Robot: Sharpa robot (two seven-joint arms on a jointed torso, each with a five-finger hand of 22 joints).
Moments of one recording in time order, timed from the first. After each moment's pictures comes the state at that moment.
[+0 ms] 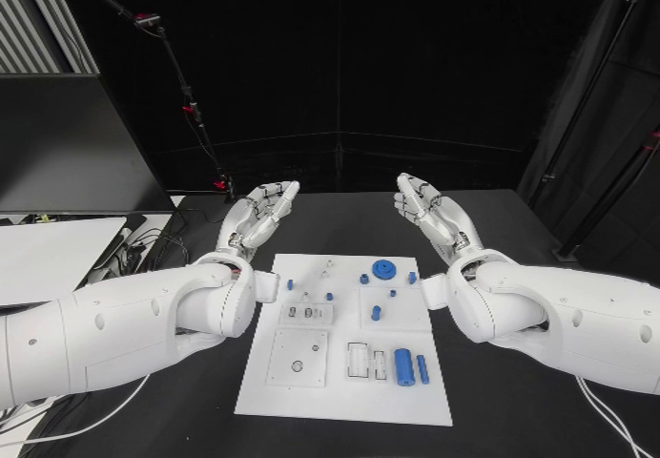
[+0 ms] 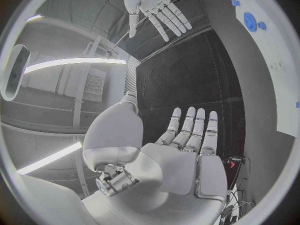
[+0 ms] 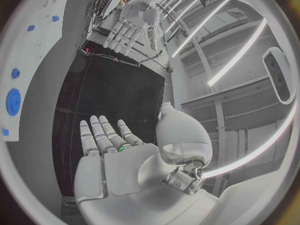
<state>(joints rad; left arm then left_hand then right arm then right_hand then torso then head) 1.22 -0.77 -0.19 1.54 0.01 -0.68 0.65 1.00 -0.09 -0.08 0.30 0.15 0.22 0.14 0.70 0.08 0.26 0.26 0.67 0.07 0.12 0.24 0.83 0.06 0.06 0.29 0.24 0.17 0.23 1.18 -0.83 -0.11 1.65 -0.25 -0.70 0.49 0.76 0.09 -0.17 0.29 0.05 0.04 0.13 0.30 0.06 0.16 0.29 0.37 0.06 0.15 0.28 0.37 0.06 0.06 0.18 0.28 0.04 0.04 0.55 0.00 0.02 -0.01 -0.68</state>
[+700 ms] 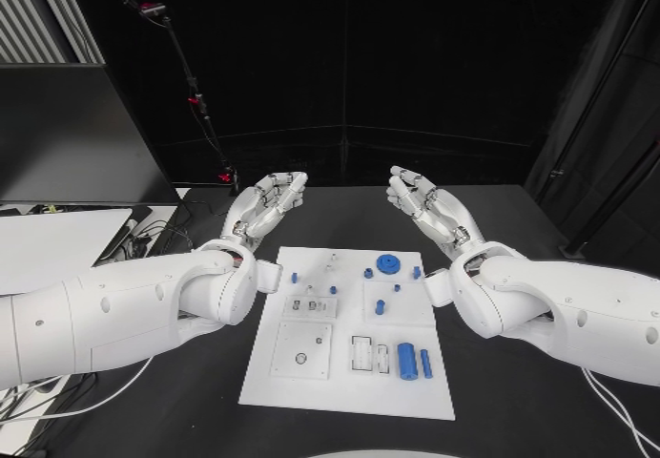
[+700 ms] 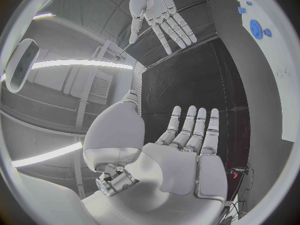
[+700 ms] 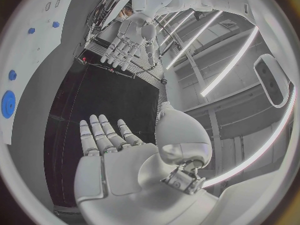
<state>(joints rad) 1.26 -0.77 -0.23 1.52 0.00 -0.58 0.68 1.00 -0.08 -0.07 0.30 0.15 0.25 0.14 0.72 0.07 0.27 0.27 0.69 0.07 0.12 0.25 0.83 0.06 0.08 0.31 0.28 0.19 0.25 1.19 -0.82 -0.12 1.64 -0.38 -0.63 0.47 0.78 0.10 -0.17 0.29 0.05 0.05 0.12 0.30 0.06 0.17 0.30 0.41 0.06 0.16 0.28 0.40 0.06 0.06 0.19 0.29 0.05 0.04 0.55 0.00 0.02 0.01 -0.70</state>
